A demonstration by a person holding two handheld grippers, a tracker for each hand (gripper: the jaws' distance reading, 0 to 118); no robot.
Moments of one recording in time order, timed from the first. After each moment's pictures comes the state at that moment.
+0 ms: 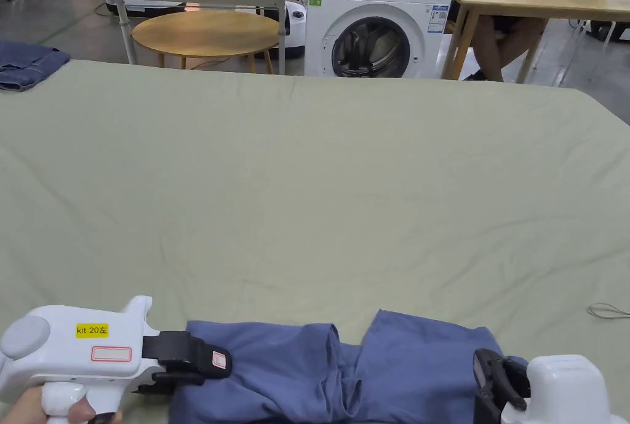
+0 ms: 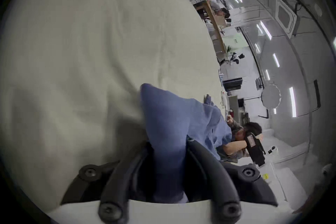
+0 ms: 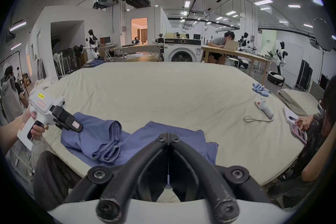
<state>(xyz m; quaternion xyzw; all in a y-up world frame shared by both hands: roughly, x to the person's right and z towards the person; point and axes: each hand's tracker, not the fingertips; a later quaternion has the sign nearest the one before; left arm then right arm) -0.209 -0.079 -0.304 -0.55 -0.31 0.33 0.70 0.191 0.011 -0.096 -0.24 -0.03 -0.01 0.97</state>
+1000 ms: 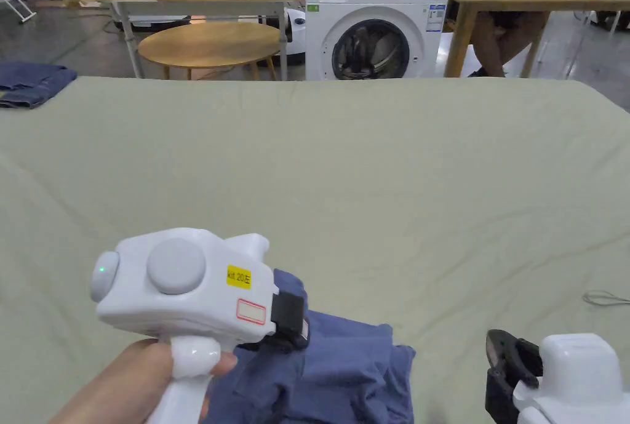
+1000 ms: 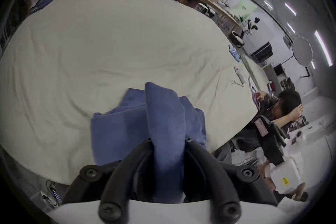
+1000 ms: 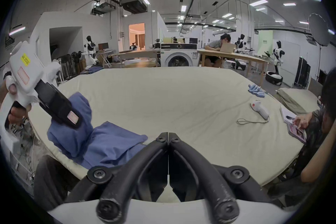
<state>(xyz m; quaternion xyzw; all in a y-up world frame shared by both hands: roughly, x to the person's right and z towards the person) -0.045 0.046 -0.265 -0.55 -0.27 0.08 0.79 0.219 0.015 -0.084 -0.22 -0.04 -0.02 0.97</state>
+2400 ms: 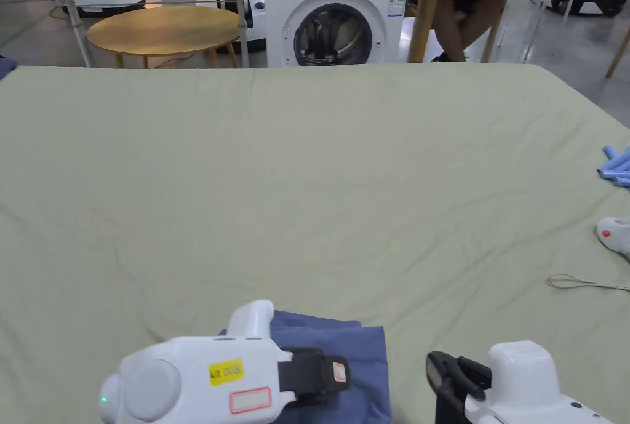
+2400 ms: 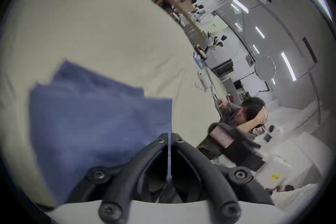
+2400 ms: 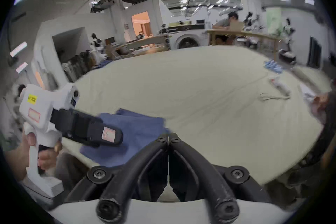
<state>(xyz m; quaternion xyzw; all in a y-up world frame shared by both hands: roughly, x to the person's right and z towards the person) -0.042 -0.024 -0.240 -0.48 -0.40 0.24 0.75 0.217 -0.006 -0.102 -0.29 0.05 -0.11 0.95</state>
